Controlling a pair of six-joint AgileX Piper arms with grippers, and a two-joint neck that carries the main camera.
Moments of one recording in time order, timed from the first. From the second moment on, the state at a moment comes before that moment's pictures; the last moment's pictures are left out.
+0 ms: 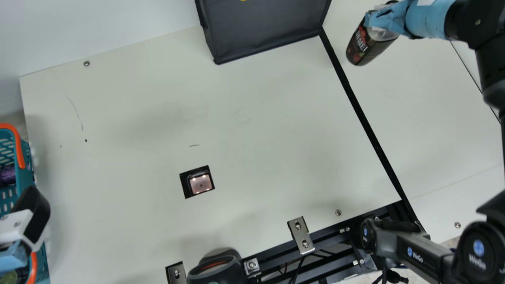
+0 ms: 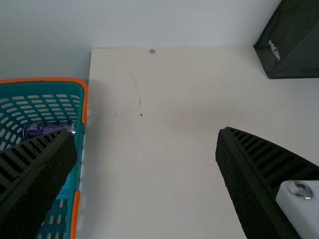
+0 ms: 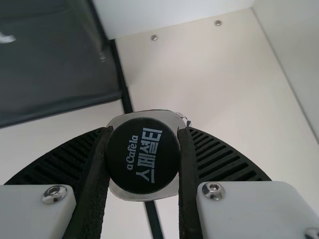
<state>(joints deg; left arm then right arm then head) -6.5 43.0 -57.6 -4.9 57.6 0.0 -25.8 81.3 -76.2 11.5 46.4 -11.5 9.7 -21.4</state>
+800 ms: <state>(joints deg) -6.5 43.0 -57.6 -4.9 57.6 0.0 -24.4 103.5 -95.1 4.9 45.8 -4.0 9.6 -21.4</state>
